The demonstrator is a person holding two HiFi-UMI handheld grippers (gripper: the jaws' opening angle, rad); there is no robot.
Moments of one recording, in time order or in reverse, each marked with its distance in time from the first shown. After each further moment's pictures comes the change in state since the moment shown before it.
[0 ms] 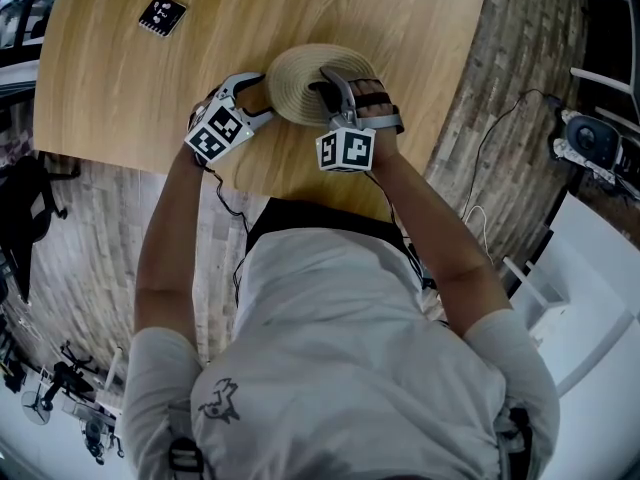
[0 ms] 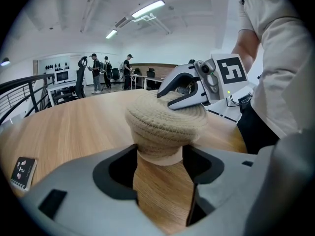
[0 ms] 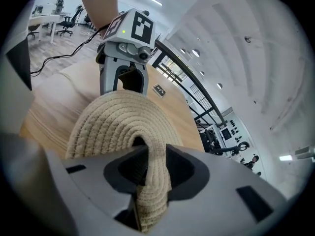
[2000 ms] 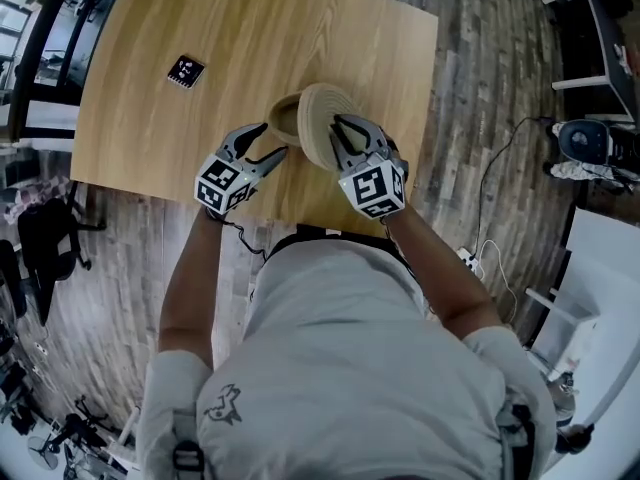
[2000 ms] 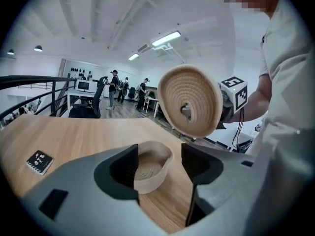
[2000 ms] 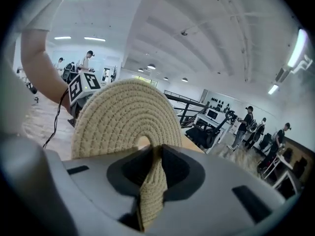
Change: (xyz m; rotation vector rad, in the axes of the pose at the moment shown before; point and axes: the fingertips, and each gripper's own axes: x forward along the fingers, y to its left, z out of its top) left arm -0.088 -0.051 0.098 -0.178 -0.306 0.102; right arm -0.148 -0.070 0.030 0.603 -0.215 -0.057
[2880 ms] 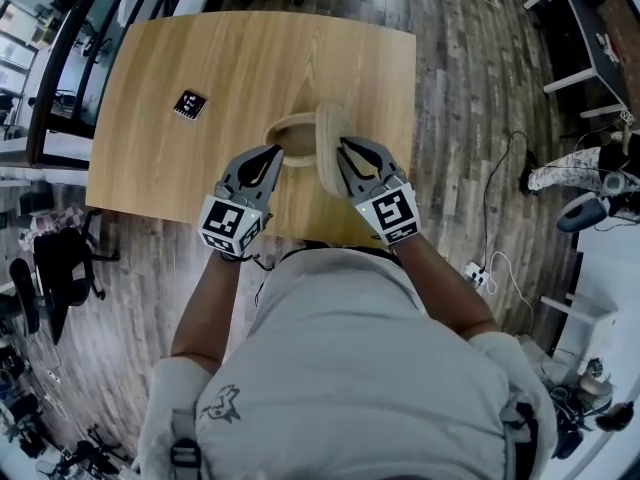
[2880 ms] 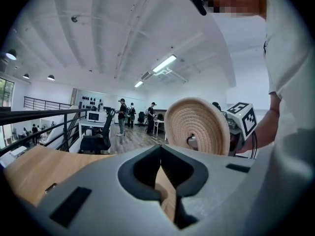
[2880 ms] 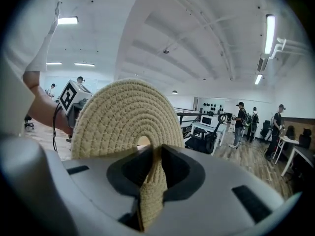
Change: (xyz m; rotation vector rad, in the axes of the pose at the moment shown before) left arm -0.044 -0.065 0.137 0.093 -0.271 0.170; right arm -0.084 -0.022 0.050 0.200 -0.203 -0.016
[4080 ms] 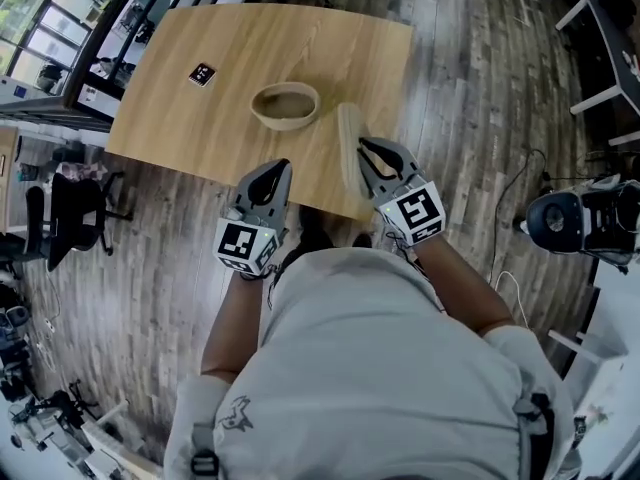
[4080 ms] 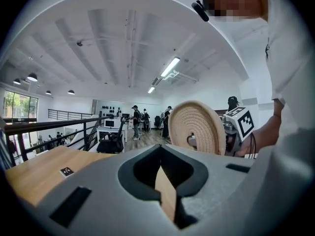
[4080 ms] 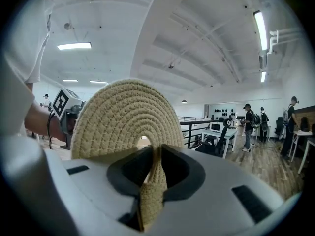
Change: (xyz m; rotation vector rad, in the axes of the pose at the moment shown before) left arm -0.026 -0.217 0.018 0.022 -0.046 0.261; right arm -0.199 -0.023 -0.028 0.028 -0.149 0.163
